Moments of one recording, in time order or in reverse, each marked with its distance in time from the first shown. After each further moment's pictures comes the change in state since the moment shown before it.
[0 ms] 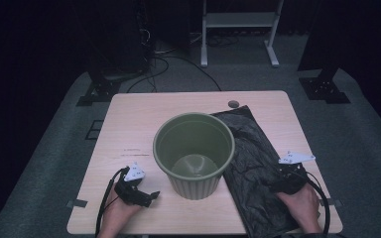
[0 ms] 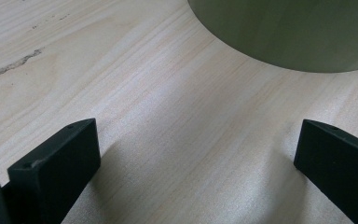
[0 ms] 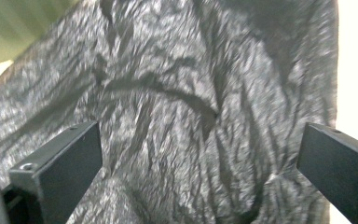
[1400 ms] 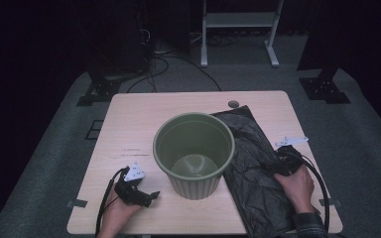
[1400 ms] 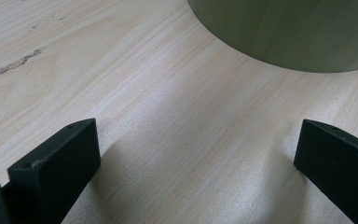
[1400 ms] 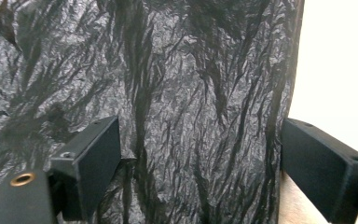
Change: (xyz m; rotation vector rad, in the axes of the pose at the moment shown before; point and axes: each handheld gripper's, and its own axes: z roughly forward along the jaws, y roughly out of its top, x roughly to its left) left arm 0.000 0.000 0.000 0.000 0.000 0.000; right arm -0.042 0.023 0.037 0.089 -0.023 0.091
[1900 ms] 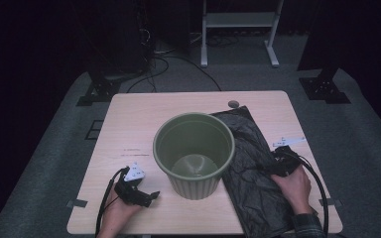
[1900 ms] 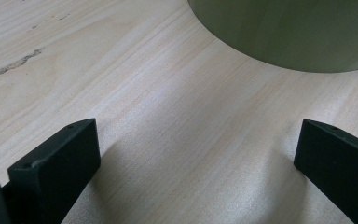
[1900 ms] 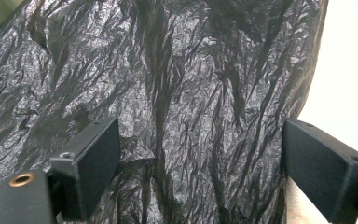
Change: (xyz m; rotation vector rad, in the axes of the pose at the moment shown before) left arm 0.000 0.000 0.000 0.000 0.000 0.000; right arm 0.008 0.002 0.002 -0.012 0.070 -0.001
